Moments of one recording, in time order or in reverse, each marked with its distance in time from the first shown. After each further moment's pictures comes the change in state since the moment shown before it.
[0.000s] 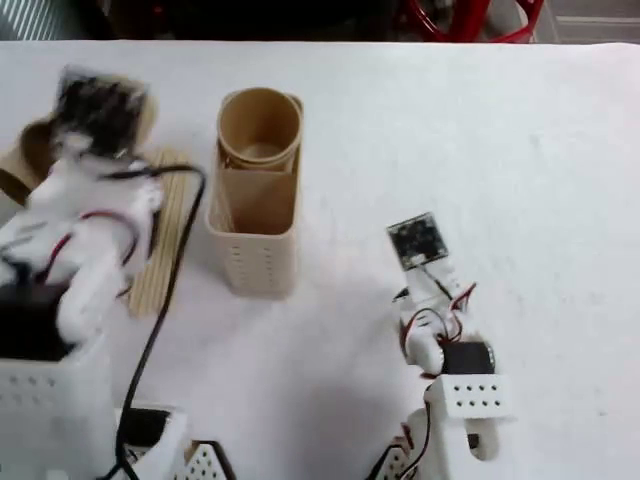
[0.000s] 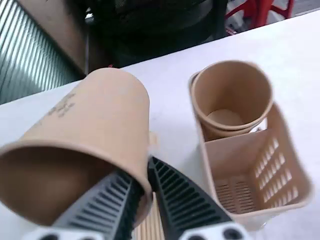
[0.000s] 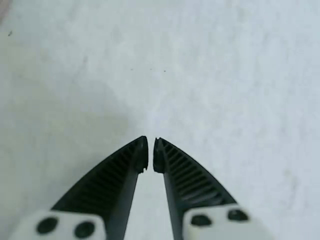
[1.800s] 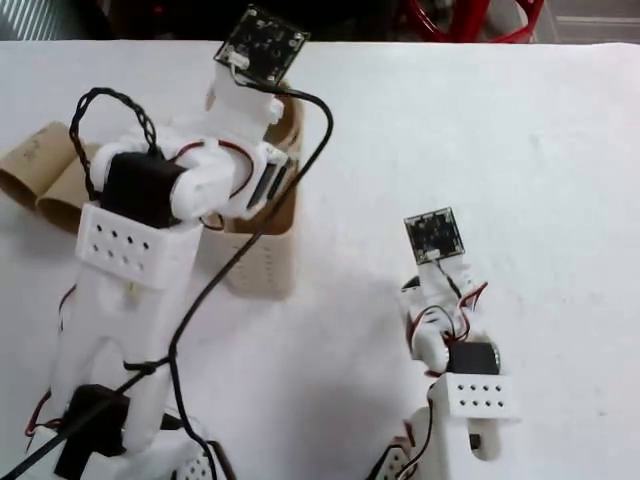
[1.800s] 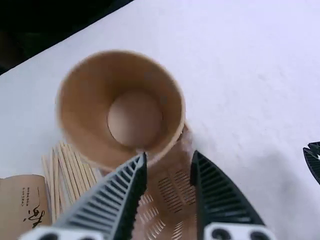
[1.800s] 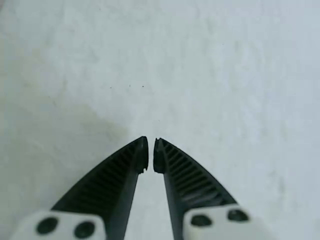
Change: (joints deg) left arm 15.6 28.0 -21.4 7.2 2.6; right arm 1.9 0.0 0.0 -2.9 -1.4
